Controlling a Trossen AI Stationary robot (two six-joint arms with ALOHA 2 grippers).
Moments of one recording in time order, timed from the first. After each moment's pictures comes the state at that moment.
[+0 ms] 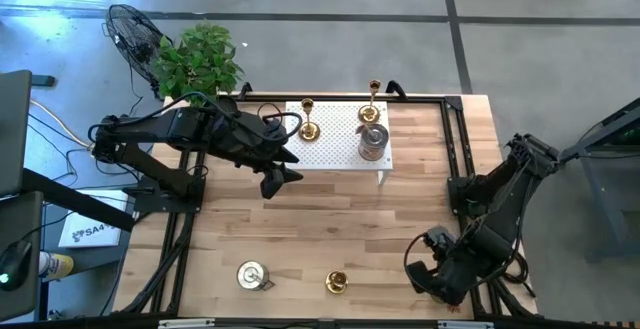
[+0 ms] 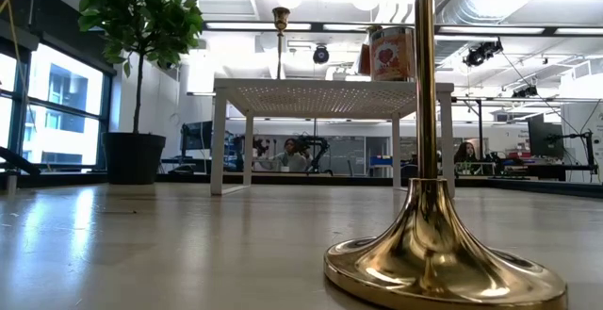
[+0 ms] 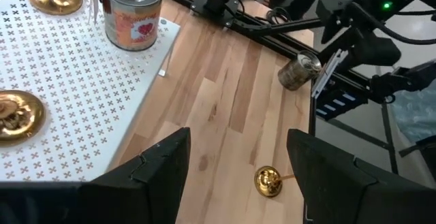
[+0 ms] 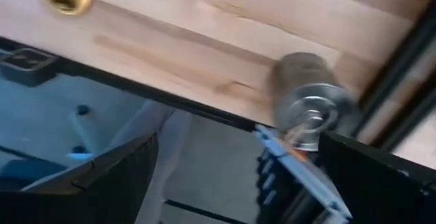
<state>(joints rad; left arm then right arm) -0.12 1.38 1.73 -0.94 -0.07 -0.53 0.88 1.54 1.48 -1.24 -0.08 2.17</state>
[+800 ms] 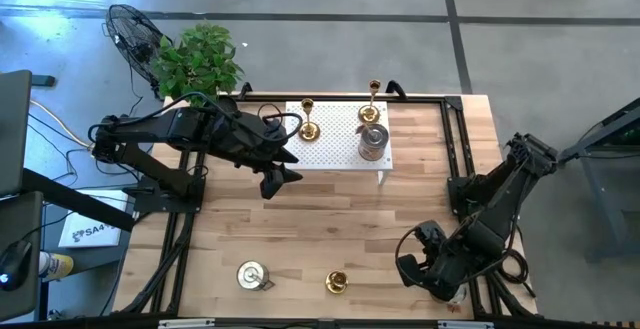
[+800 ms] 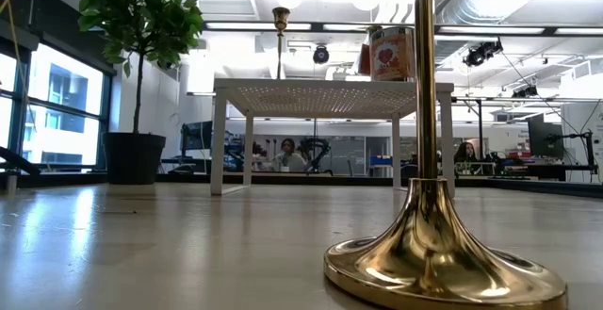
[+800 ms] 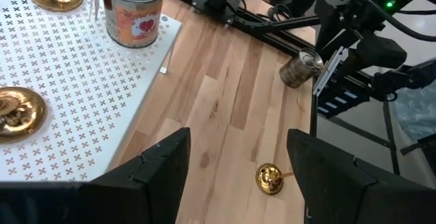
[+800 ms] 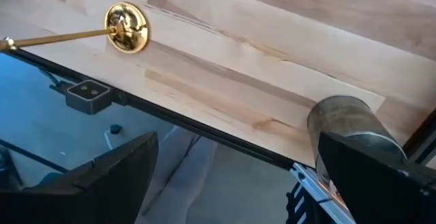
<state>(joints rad) -0.12 1.38 1.73 -0.95 -0.07 -0.53 0.84 1.54 1.48 -1.20 0.07 2.11</state>
